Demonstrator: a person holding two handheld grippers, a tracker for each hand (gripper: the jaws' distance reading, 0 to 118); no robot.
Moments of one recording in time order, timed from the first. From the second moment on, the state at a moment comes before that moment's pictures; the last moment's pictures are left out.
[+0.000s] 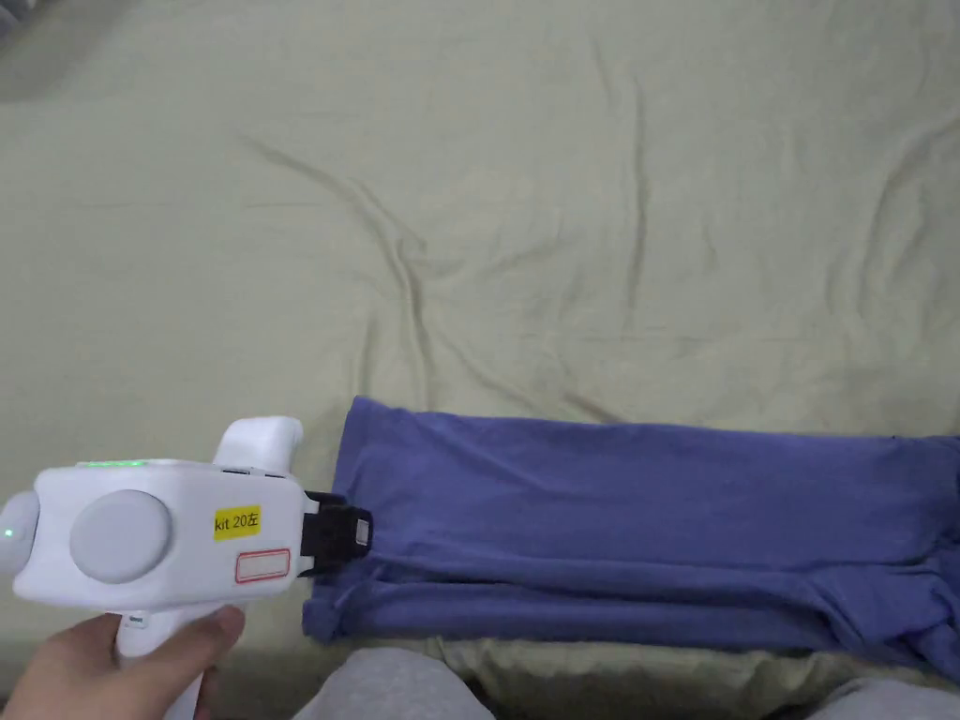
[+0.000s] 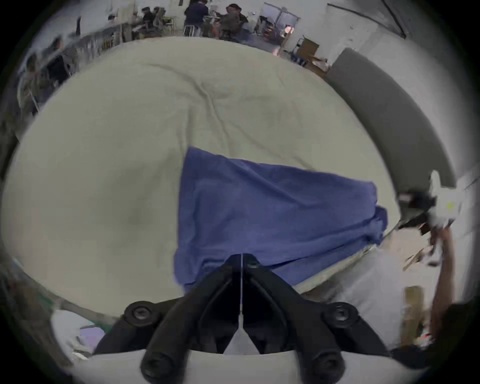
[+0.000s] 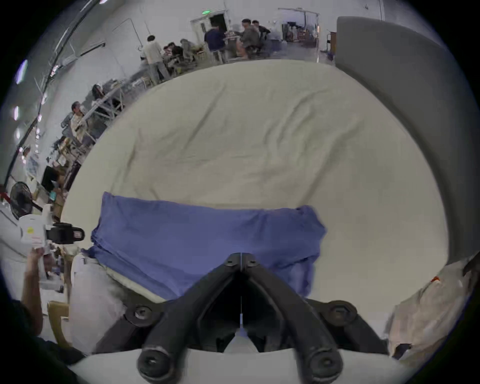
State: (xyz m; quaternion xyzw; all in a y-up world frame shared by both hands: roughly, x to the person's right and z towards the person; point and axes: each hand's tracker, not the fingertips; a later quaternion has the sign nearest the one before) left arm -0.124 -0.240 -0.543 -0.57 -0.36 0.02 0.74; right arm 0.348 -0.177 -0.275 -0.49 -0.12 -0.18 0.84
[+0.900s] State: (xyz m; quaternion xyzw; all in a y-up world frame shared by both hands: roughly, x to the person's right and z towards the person) left arm -0.069 -0.326 -0.614 -0.64 -0.46 0.22 0.57; right arm 0.315 -0.205 -0.311 -0.41 0.07 -0.32 0.85
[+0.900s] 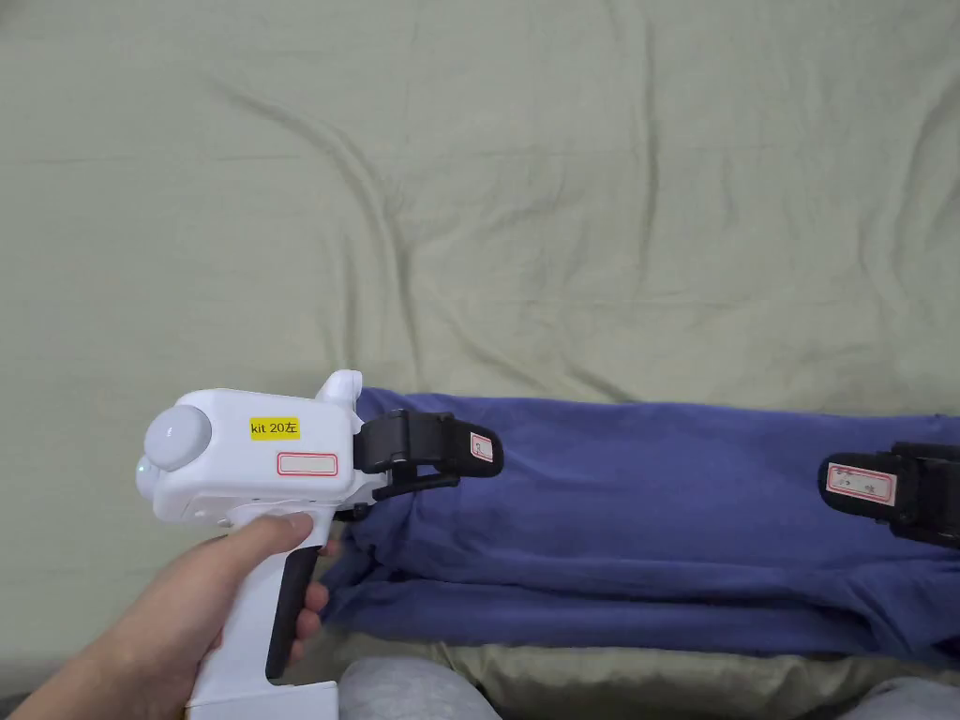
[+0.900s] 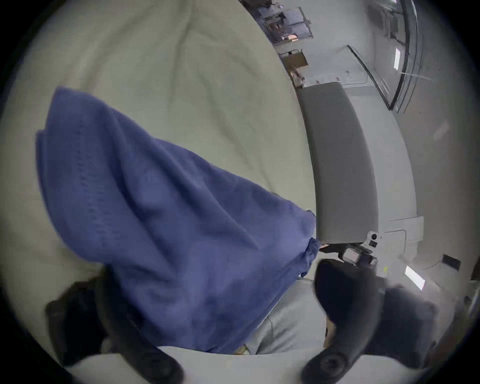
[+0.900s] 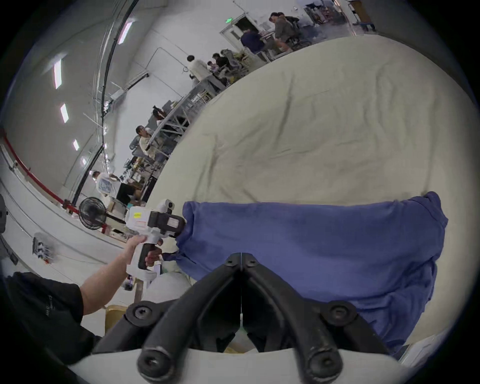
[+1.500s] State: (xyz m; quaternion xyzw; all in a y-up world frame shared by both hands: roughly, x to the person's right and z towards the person) left arm -0.186 -0.312 -0.638 -0.59 -0.41 0.45 0.53; right arm 0.311 -0.187 -0.317 -0.41 0.02 -0.35 0.84
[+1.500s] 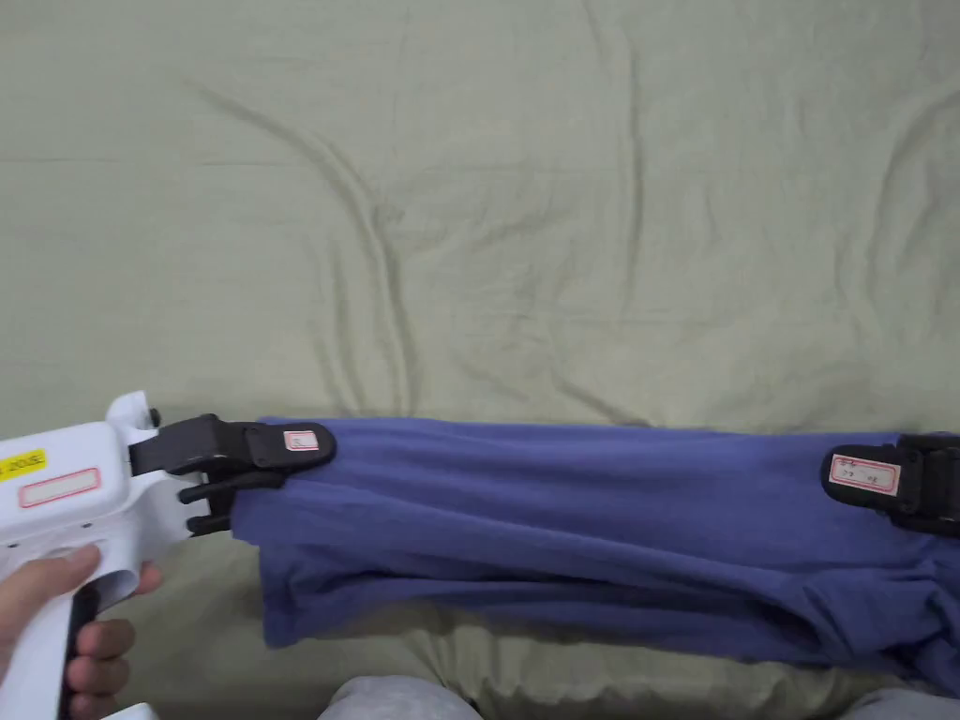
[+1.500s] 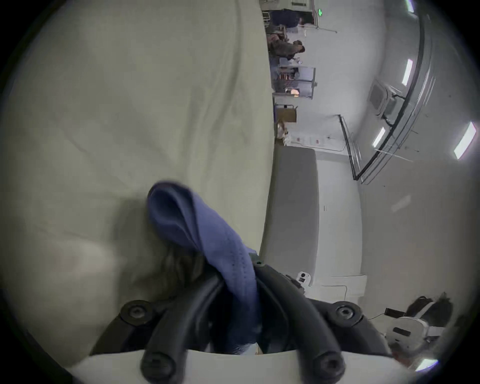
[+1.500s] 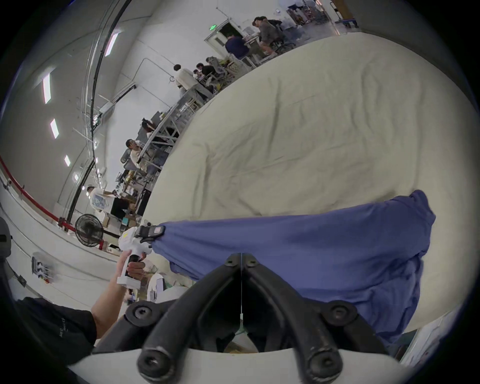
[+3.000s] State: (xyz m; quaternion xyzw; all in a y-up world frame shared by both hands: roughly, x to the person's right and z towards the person) left arm 0.105 -0.235 -0.485 -0.63 -0.37 0.17 0.66; right arm 0.299 -0.114 -0.228 -0.33 0.00 -0.32 0.89
